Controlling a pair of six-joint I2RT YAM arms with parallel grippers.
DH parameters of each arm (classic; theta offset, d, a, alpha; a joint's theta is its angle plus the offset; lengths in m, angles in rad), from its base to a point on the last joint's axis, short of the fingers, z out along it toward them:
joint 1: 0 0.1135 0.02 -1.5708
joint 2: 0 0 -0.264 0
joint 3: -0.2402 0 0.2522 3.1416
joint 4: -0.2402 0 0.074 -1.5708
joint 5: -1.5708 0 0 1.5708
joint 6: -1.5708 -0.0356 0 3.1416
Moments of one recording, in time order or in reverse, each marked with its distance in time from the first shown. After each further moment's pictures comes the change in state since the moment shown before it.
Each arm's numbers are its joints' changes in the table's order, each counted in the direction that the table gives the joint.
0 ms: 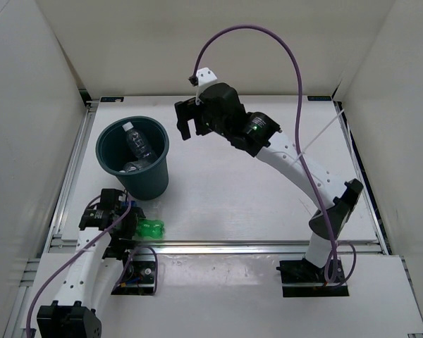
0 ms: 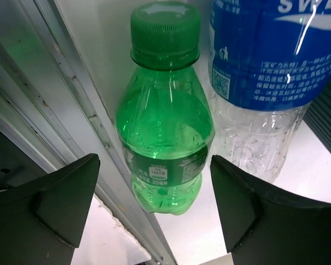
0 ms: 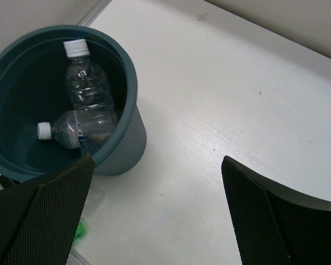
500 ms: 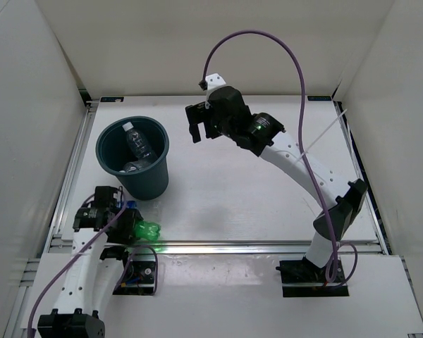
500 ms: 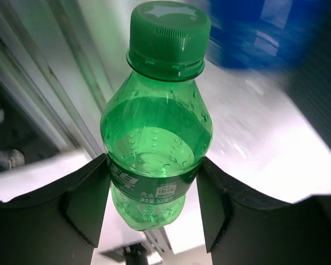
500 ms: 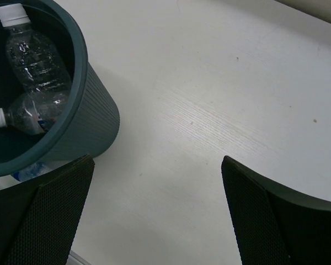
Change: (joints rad) left arm 0.040 -0.026 -0.057 -0.101 -0.045 -0.012; right arm -0.056 -0.035 0.105 -0.037 -0.018 -0.015
